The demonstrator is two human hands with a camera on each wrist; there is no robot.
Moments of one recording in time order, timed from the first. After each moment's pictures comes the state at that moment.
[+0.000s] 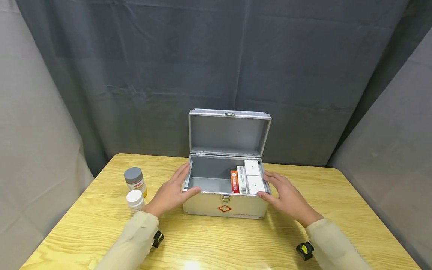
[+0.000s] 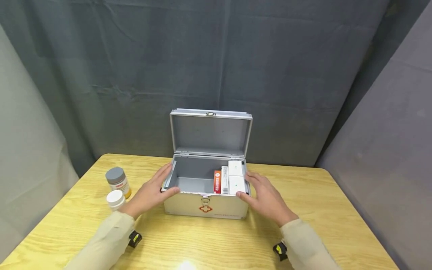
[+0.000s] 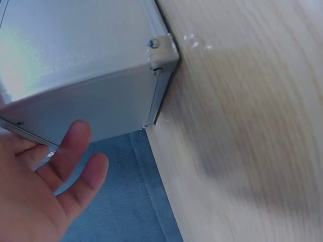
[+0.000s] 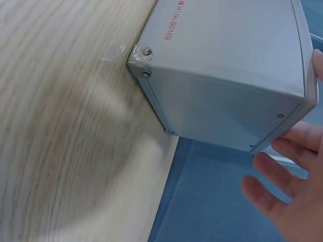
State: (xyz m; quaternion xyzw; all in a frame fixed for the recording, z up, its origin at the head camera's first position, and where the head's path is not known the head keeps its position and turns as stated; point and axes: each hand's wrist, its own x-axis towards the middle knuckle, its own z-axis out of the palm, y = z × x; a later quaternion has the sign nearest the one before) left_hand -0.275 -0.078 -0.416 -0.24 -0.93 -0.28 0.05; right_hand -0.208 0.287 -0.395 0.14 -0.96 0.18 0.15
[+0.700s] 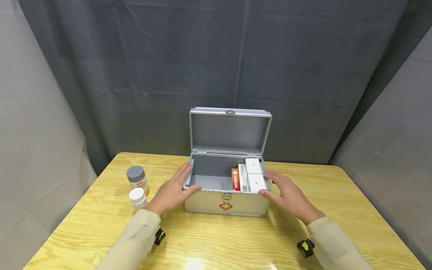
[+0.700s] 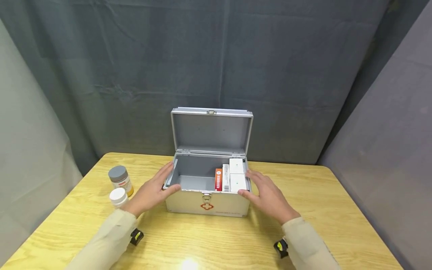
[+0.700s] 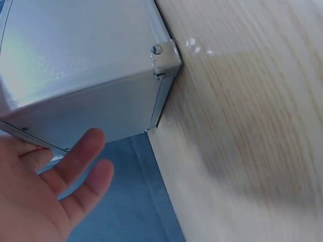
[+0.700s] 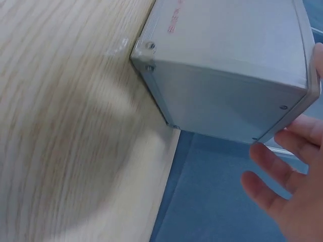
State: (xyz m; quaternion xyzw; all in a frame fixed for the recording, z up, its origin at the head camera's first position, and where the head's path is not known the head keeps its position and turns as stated) left_hand -0.268 -0.079 -0.414 -0.23 -0.93 -0.27 0.04; right_hand -0.205 0.289 -0.399 0.15 -0.96 0.20 0.15
